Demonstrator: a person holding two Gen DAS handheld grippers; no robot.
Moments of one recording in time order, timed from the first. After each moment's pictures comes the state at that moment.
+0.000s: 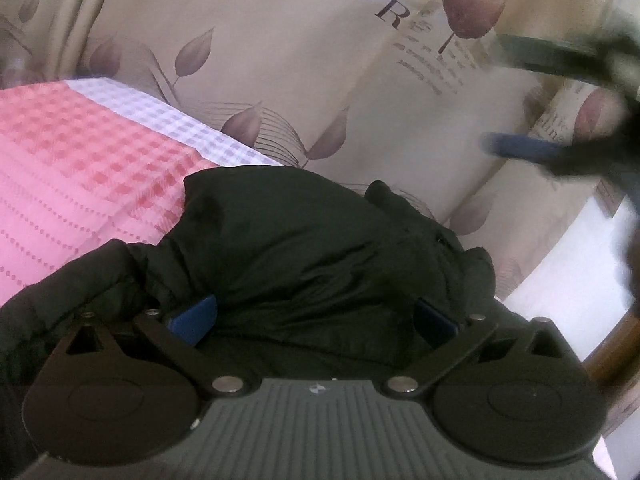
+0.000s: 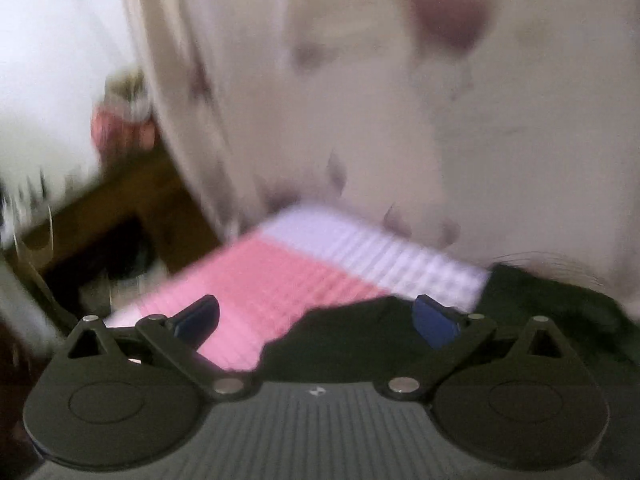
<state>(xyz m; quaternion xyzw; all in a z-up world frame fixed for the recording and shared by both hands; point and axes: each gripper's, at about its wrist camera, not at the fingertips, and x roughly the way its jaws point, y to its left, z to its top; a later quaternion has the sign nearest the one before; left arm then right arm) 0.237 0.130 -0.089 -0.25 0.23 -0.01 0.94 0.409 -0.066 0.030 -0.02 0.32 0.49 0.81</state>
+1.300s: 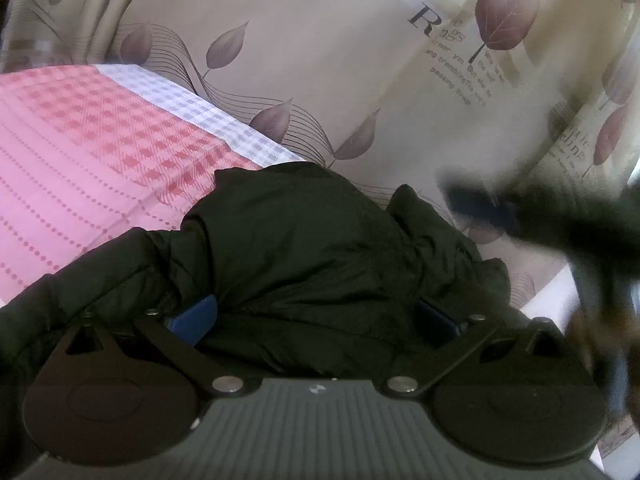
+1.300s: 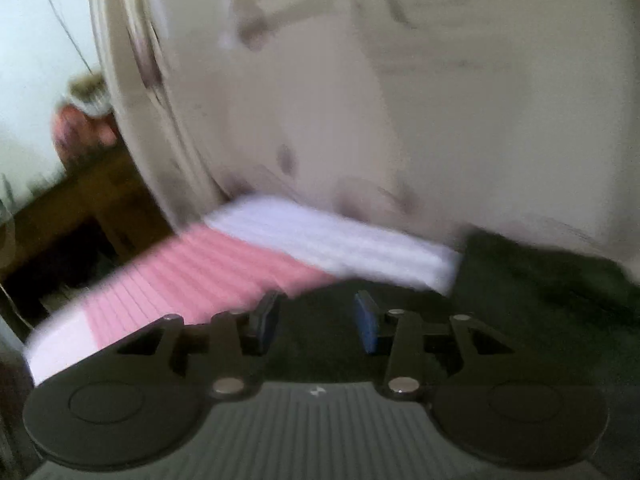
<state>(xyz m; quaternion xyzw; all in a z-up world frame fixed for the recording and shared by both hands) 0.233 0.136 -0.093 -0.28 0.24 0.02 0.93 0.398 -0.105 -0.041 -0.01 0.28 0.43 0.86</state>
